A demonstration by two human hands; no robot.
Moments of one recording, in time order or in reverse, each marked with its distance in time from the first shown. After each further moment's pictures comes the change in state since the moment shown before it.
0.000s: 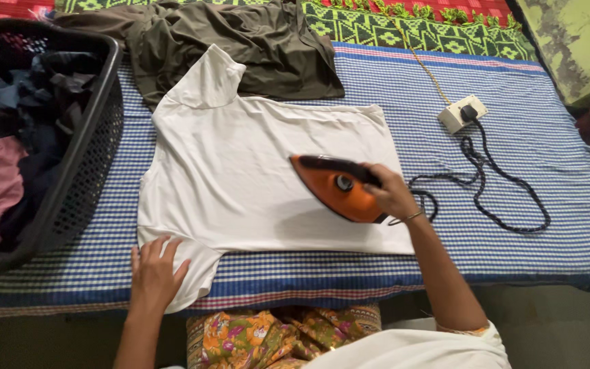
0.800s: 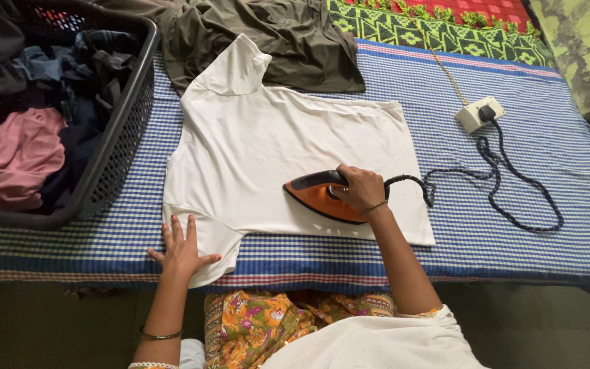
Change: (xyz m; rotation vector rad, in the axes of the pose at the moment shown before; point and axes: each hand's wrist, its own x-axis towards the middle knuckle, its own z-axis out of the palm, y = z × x) left_hand 0.008 -0.028 0.064 -0.112 -0.511 -0.367; right_hand 0.009 -0.069 0.099 -0.658 -0.012 0.020
